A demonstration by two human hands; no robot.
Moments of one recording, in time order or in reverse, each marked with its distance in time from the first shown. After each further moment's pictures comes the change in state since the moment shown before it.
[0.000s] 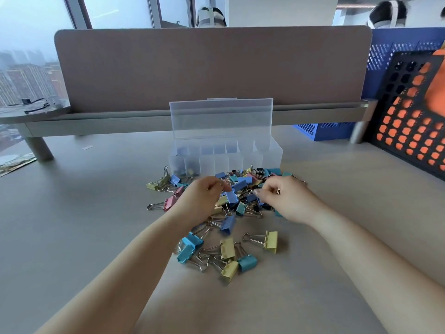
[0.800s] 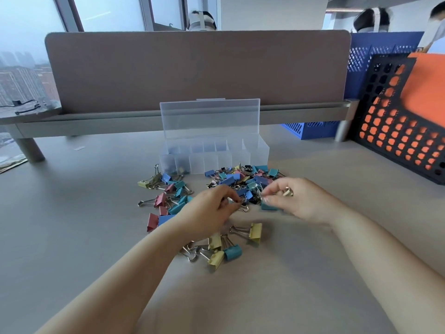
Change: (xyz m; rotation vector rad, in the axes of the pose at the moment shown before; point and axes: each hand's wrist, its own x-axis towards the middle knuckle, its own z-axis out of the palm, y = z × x) left_hand -0.018 0.004 0.026 0.416 -0.147 0.307; right_hand -0.033 0.024 -0.028 0.263 -0.087 0.004
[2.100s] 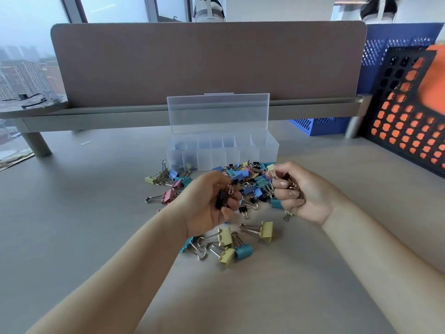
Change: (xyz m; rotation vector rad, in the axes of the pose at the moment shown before) left_hand -0.001 0.009 -0.025 -1.424 -0.199 -0.588; right_hand 0.023 -0.015 0.011 0.949 -0.100 0.280
